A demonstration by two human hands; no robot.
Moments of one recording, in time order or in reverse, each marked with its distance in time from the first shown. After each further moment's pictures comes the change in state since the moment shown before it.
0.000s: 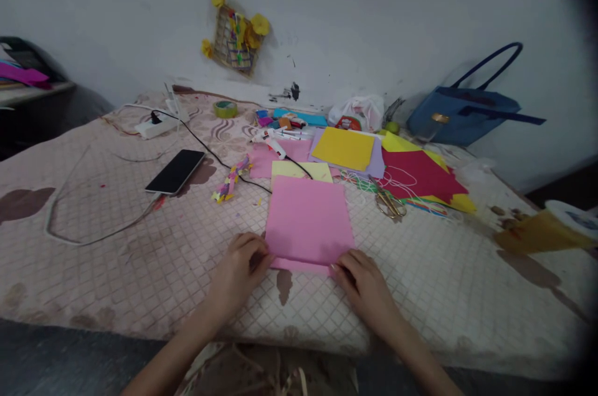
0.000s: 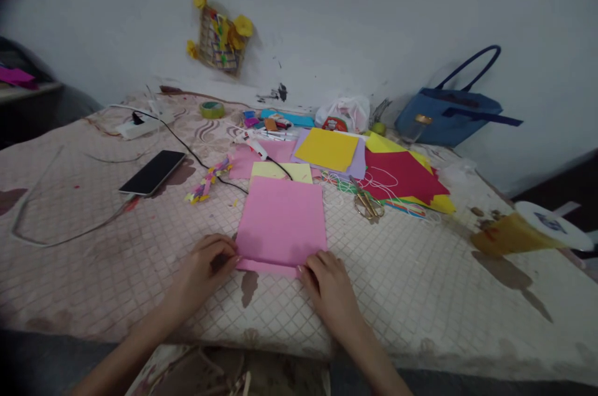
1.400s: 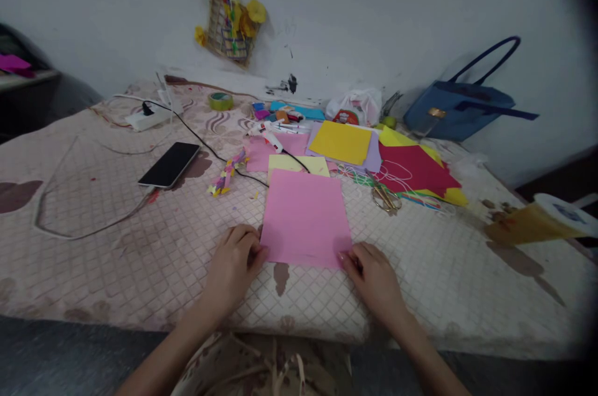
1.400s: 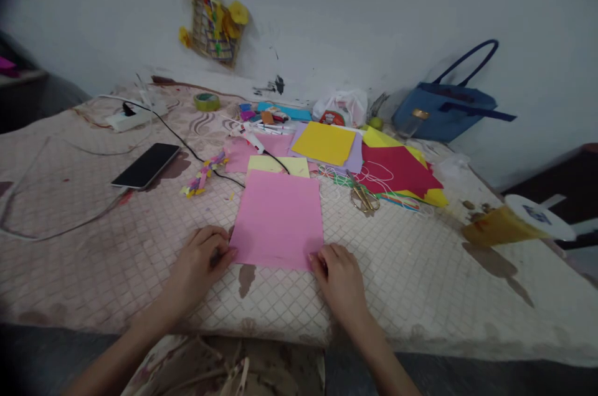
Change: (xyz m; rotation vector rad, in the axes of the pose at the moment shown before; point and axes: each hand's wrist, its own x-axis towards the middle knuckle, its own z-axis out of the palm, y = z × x) left_hand -0.005 -0.011 0.006 0.238 0.032 0.014; right_hand -0.009 0.023 0.002 -0.174 0.116 0.103
